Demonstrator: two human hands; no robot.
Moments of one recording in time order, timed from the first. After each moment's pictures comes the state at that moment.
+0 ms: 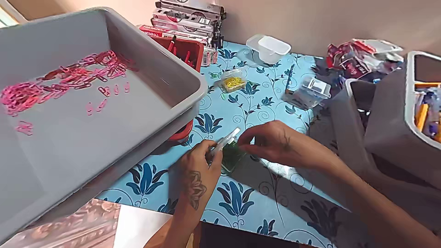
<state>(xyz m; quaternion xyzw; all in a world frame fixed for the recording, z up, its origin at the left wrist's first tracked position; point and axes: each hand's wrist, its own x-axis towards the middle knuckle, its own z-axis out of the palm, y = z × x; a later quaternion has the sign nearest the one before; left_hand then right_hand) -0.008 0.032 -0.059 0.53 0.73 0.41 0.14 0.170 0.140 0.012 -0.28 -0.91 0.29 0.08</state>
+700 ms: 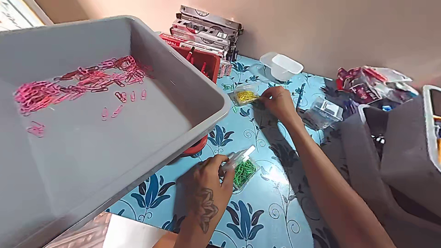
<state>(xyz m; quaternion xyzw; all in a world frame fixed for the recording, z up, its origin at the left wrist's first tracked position) -0.009 0.034 -0.065 0.54 0.71 0.43 0.14 0.140 0.299 -0.029 -0.55 -0.80 0.16 0.18</state>
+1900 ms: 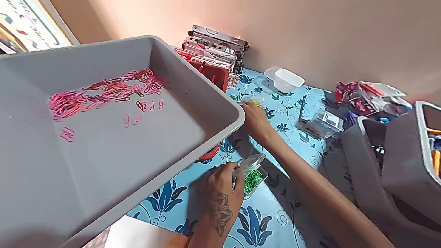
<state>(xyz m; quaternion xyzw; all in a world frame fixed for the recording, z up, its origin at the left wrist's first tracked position) -0.007 0.034 -0.063 0.55 0.71 0.42 0.14 0.049 0.233 -0.015 -0.49 -0.87 0.05 0.02</state>
